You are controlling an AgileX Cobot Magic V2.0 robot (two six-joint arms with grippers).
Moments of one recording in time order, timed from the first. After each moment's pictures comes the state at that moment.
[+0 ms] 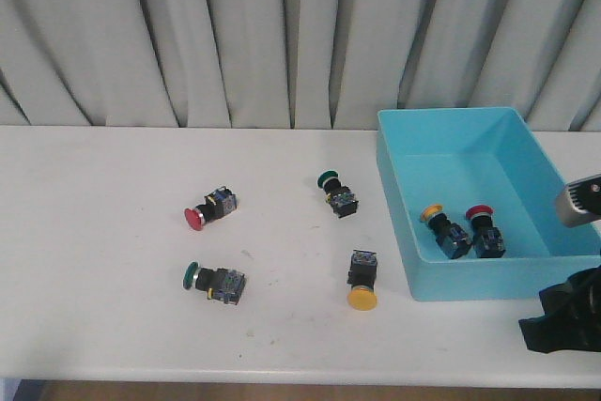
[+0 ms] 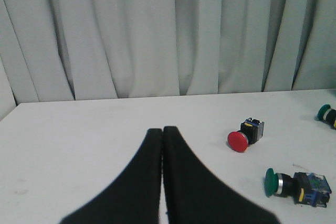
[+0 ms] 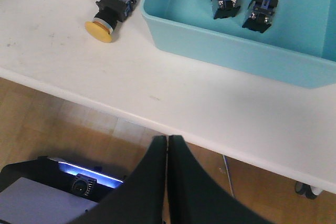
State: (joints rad) left arm 0.00 -0.01 0.03 0.05 0.08 -0.10; right arm 0.21 0.92 -0.73 0.04 0.87 -0.09
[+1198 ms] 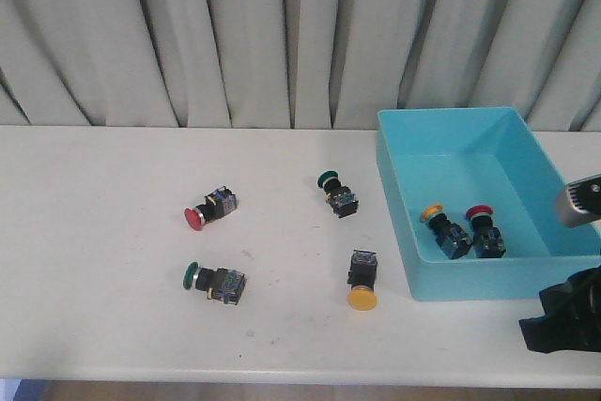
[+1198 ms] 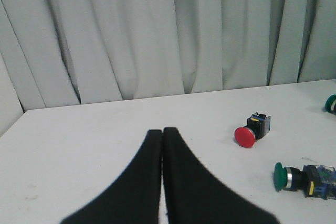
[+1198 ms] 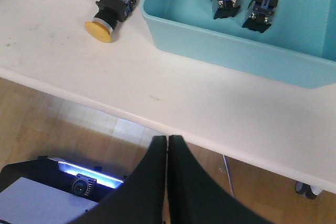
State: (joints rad) left arm 0.00 -0.01 0.03 0.05 0.09 -0.04; right arm 0.21 0.92 -0.73 0.04 0.87 -0.09
